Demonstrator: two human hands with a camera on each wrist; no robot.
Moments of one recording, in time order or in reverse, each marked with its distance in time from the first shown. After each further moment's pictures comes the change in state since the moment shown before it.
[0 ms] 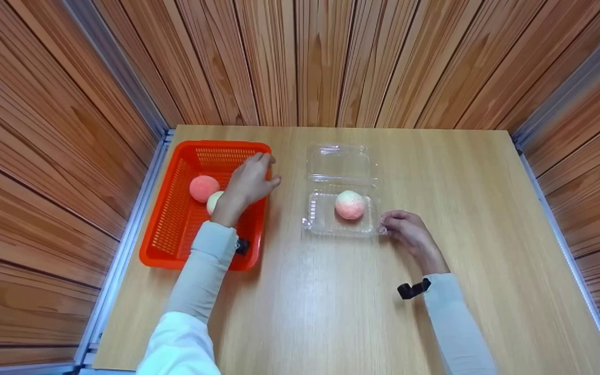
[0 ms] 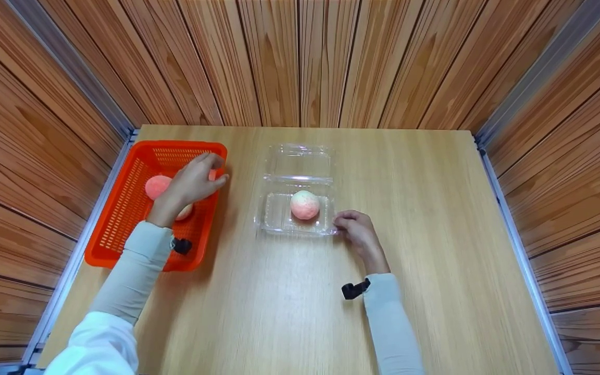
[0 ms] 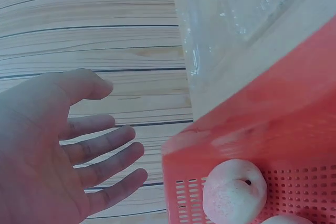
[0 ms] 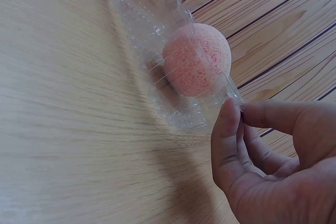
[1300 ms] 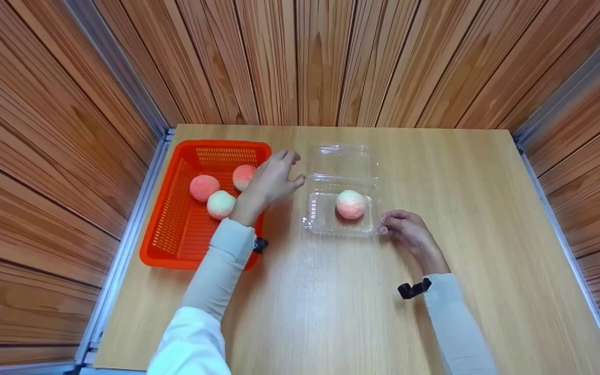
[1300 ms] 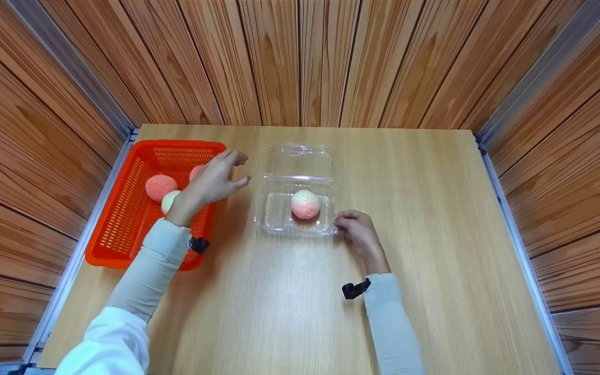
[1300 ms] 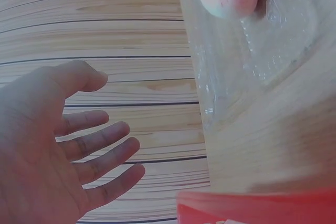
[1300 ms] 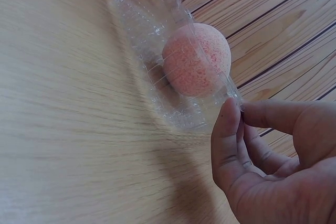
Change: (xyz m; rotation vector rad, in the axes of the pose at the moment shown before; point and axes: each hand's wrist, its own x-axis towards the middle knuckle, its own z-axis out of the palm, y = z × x) left_hand 0.009 0.037 0.012 -0.039 -0.017 0.110; right_hand -0.001 0.000 0.001 0.011 -0.006 -0.018
